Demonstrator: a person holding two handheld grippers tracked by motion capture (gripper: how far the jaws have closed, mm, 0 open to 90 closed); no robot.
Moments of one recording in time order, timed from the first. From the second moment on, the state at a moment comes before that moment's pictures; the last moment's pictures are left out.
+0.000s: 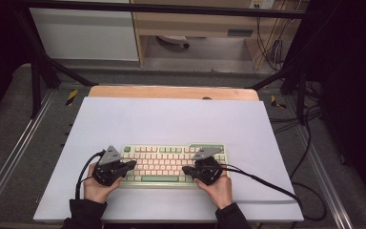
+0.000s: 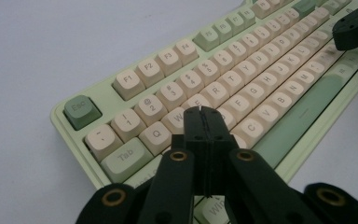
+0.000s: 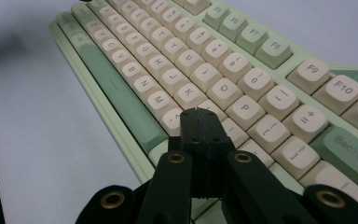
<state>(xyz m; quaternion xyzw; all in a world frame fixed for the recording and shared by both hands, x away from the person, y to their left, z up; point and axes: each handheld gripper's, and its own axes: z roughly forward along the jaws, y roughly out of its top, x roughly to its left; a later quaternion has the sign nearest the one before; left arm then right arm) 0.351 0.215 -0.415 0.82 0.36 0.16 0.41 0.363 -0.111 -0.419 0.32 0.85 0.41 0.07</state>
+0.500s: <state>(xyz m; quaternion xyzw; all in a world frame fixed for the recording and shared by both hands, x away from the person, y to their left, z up) 0.352 0.199 -0.411 0.82 0.36 0.16 0.41 0.363 -0.129 -0.417 0.33 0.85 0.41 0.07</state>
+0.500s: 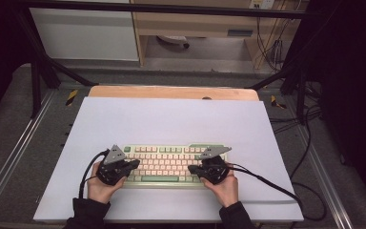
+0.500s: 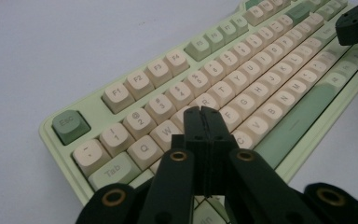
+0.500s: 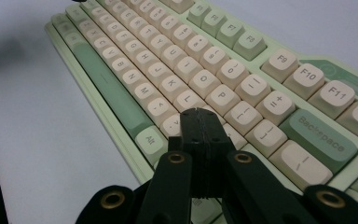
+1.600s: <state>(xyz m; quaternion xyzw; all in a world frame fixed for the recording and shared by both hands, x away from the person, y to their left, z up) 0.373 0.158 -0.413 0.83 0.35 0.16 0.40 0.359 -0.143 -0.417 0.33 0.85 0.41 0.08</state>
